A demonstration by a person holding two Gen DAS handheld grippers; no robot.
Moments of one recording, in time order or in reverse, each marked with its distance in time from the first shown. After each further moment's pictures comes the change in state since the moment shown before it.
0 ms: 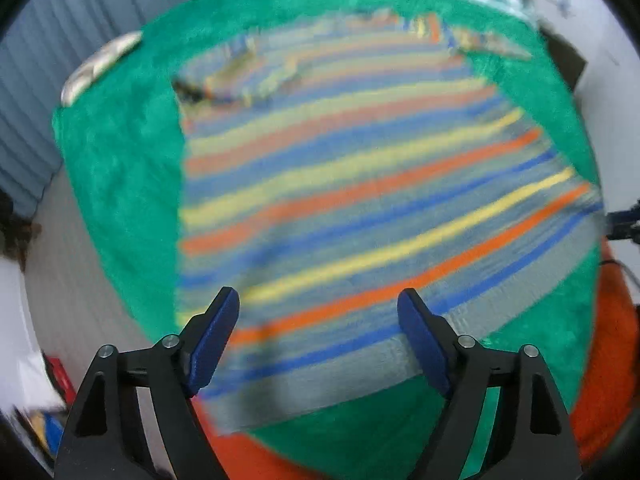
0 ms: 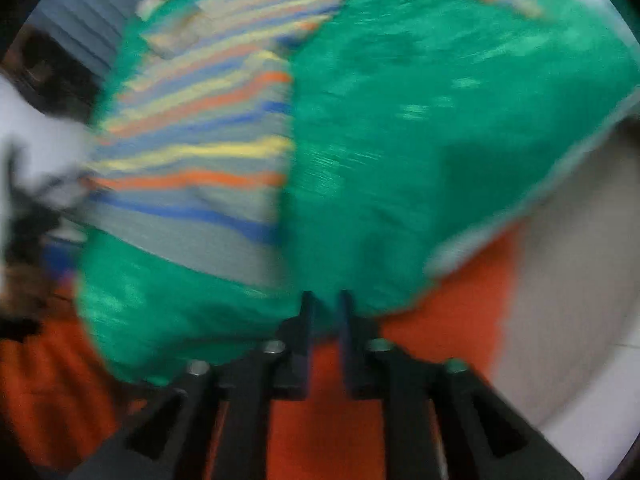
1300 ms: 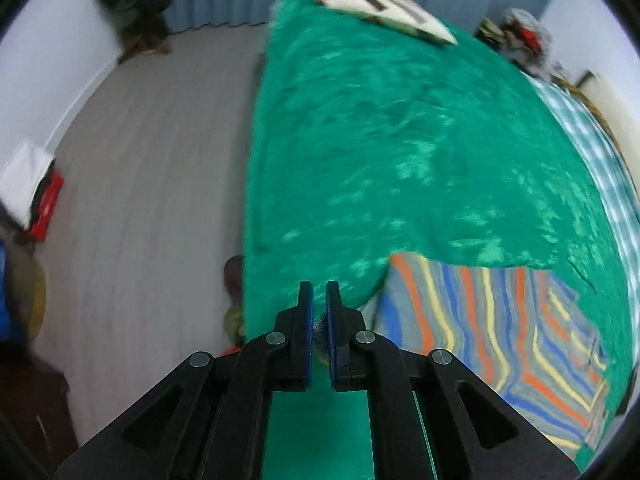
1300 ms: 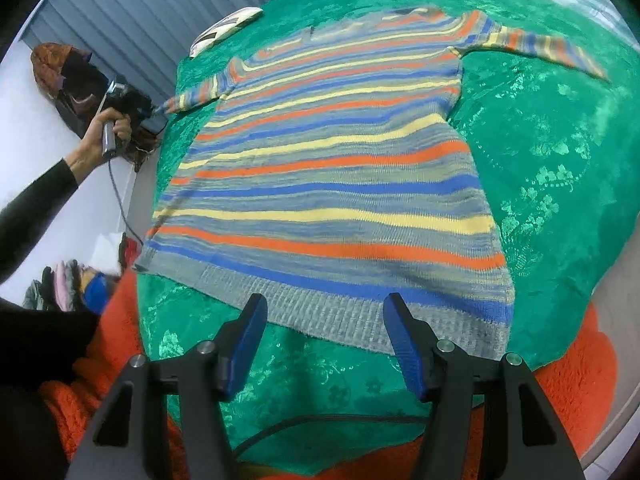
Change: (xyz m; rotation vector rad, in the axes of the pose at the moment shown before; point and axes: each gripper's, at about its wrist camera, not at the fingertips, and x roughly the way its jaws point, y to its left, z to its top) left arm 0.109 0.378 0.060 -0.978 -0.018 0.200; right arm 0.009 0.104 0.013 0.025 -0.216 0.246
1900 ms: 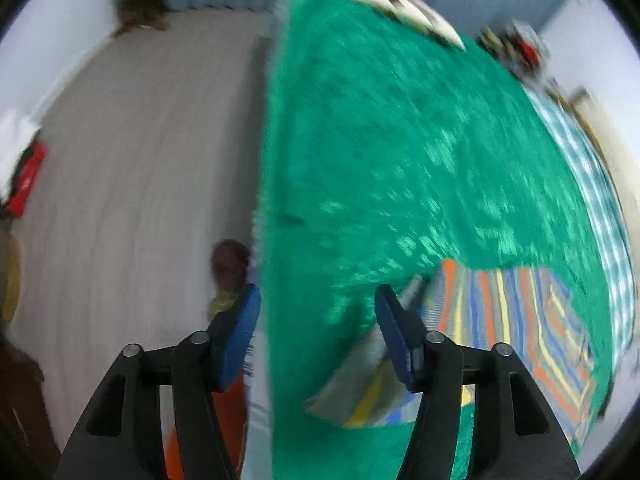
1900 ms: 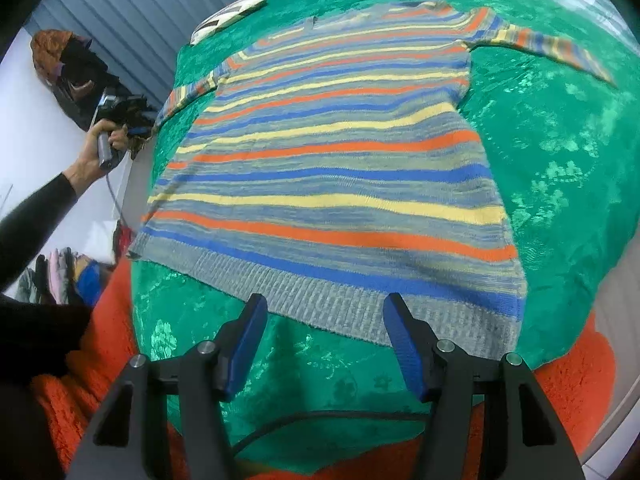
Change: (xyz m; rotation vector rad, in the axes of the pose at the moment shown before) left arm 0.044 0.020 0.002 0.005 0.076 -0.119; right arm 0.009 0.007 -0.003 -0.035 0.037 -0.019
